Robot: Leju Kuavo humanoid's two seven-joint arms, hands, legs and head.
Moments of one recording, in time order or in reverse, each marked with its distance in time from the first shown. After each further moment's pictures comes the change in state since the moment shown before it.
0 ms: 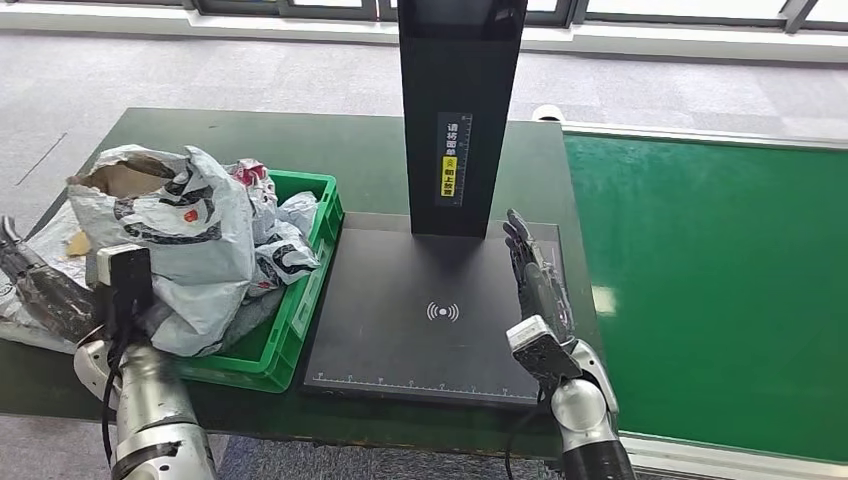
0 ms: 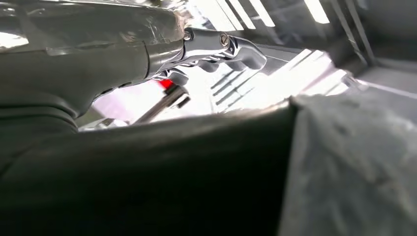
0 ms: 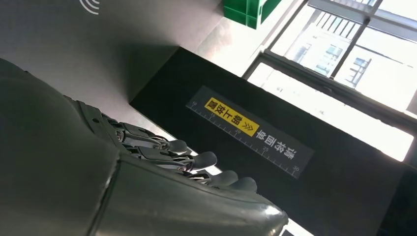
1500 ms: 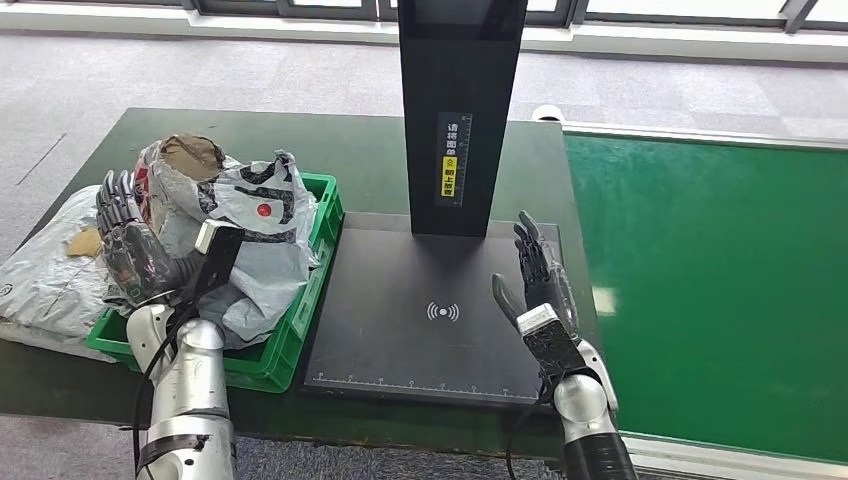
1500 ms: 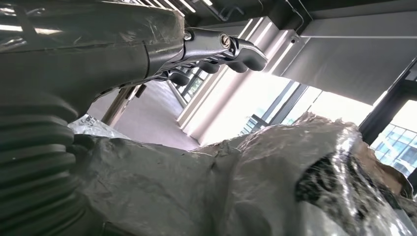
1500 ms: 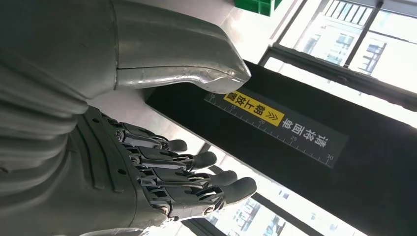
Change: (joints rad) left arm -0.012 -0.029 -0.173 0.081 -0.408 0.000 0.185; right arm -0.027 0.002 -0.044 0.084 -0.043 -0.025 -0.001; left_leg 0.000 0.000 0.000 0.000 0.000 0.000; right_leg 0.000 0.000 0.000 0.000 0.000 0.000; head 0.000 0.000
